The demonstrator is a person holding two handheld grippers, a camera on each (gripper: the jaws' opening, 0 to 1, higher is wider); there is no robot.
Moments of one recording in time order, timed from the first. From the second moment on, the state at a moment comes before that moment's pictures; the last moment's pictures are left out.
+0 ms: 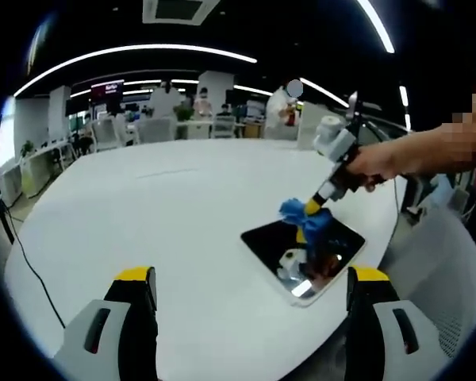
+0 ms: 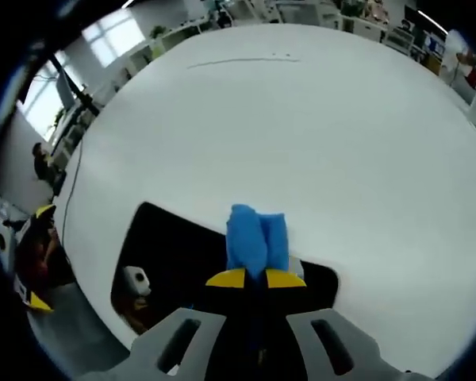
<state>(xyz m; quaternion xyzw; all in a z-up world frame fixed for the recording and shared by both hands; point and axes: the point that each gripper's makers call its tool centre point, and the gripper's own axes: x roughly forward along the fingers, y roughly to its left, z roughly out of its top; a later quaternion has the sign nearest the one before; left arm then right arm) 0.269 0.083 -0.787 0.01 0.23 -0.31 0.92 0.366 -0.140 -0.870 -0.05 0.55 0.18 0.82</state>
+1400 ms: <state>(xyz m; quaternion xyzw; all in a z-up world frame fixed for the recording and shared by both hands) 0.267 0.083 -0.789 0.06 0.23 -0.31 0.92 0.305 -0.138 -0.869 0.00 0.55 0.18 0.82</state>
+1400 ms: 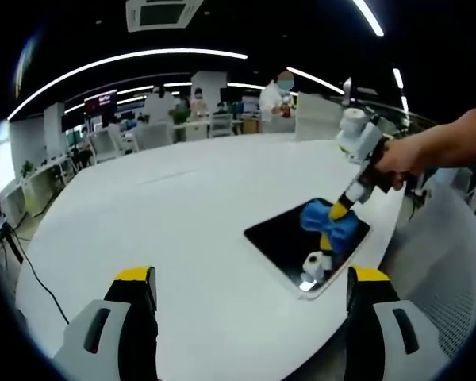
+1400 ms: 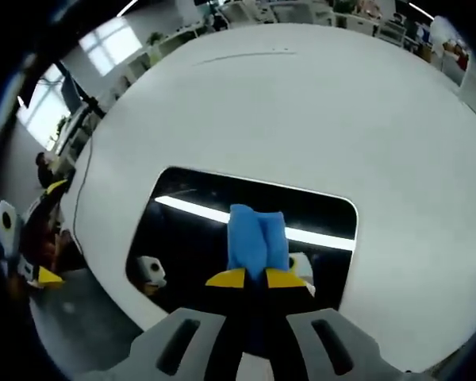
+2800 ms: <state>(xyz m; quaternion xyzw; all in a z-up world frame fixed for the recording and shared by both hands) 0.268 0.083 -0.788 0.05 0.22 -0.31 0.92 0.245 -0.135 -0.869 0.01 0.56 0.19 0.81</state>
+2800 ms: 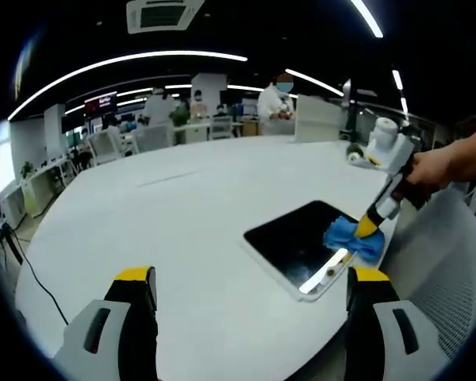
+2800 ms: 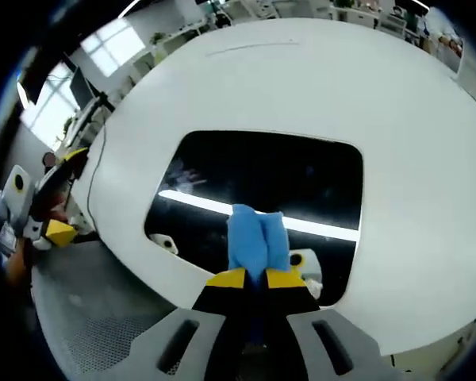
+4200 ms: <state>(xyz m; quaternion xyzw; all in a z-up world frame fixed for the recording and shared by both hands) 0.272 0.085 -0.787 0.05 0.22 -0.30 0.93 0.243 -0.134 -0.869 0.02 0.55 0.20 0.81</state>
